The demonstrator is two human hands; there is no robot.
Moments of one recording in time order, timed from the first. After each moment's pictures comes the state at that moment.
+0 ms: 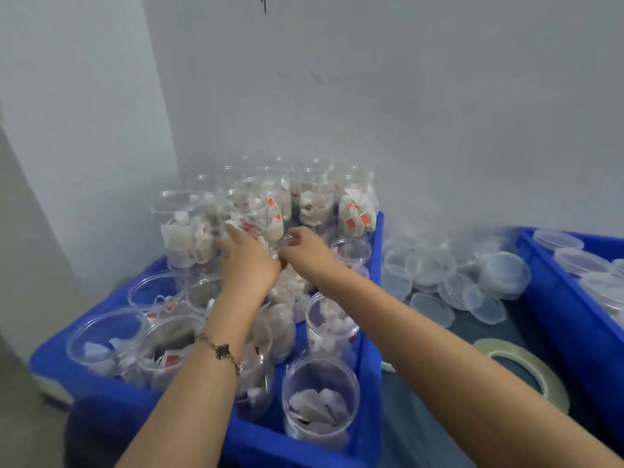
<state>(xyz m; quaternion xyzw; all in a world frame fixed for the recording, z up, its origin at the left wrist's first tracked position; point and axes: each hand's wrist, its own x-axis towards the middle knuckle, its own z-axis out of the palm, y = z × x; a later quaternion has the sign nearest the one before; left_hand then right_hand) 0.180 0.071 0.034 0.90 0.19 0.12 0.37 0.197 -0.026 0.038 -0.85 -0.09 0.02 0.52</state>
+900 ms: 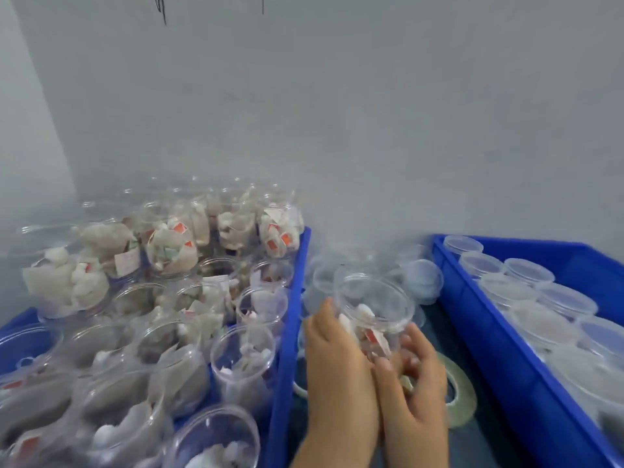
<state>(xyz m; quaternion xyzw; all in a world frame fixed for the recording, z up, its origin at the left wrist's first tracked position) 0.092 -0.132 -0.002 0.83 -0.01 0.14 0.54 0.039 -0.177 -0.008 -0.68 0.12 -0.36 0.63</state>
